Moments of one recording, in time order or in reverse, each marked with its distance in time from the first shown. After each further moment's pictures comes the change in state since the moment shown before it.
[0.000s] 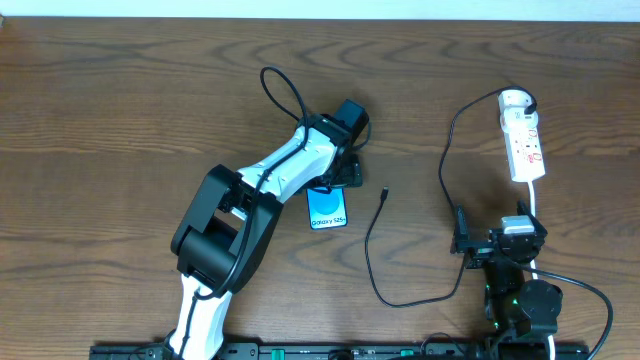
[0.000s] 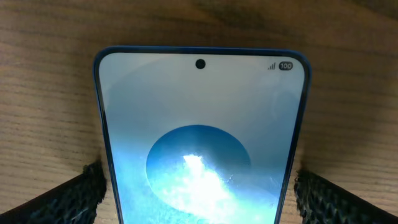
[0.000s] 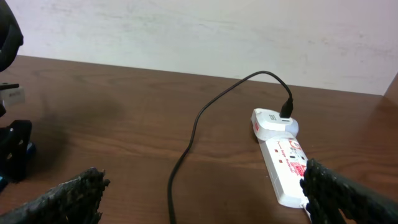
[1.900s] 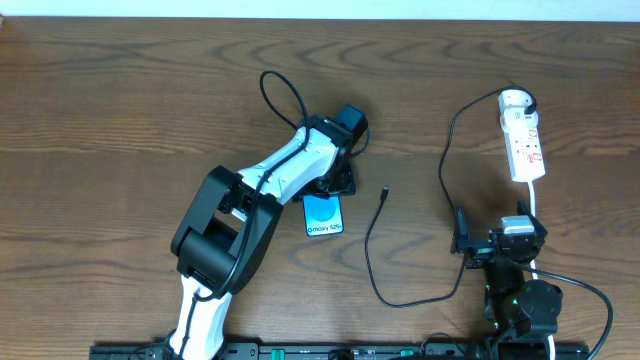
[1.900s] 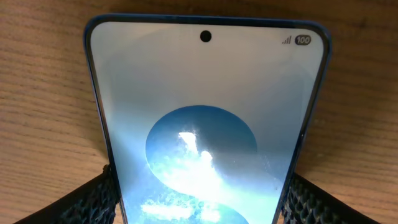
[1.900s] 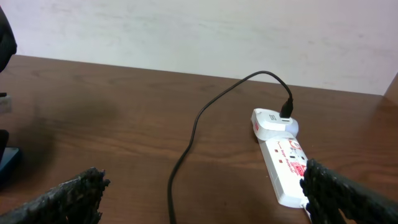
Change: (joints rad) left arm -0.005 -0.007 0.002 -0.108 0.019 -0.029; right arm 0.000 0.000 0.000 0.000 0.000 0.000
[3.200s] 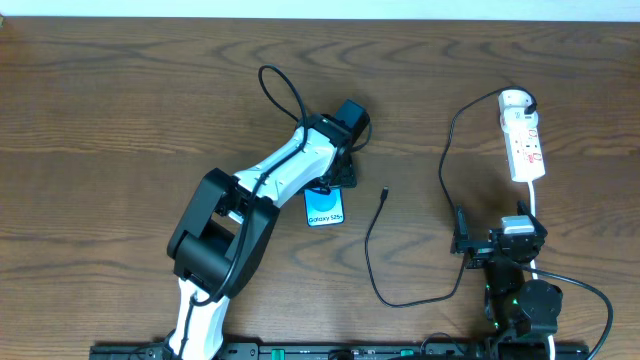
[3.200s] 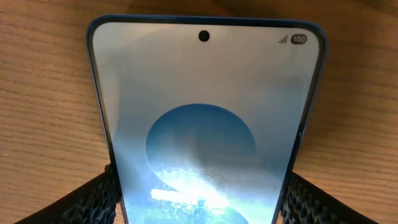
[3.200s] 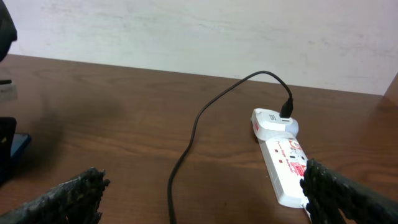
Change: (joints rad) left arm 0.000 -0.024 -0.004 0.074 -0.054 0.011; right arm 0.000 0.000 0.000 0.000 0.000 0.000
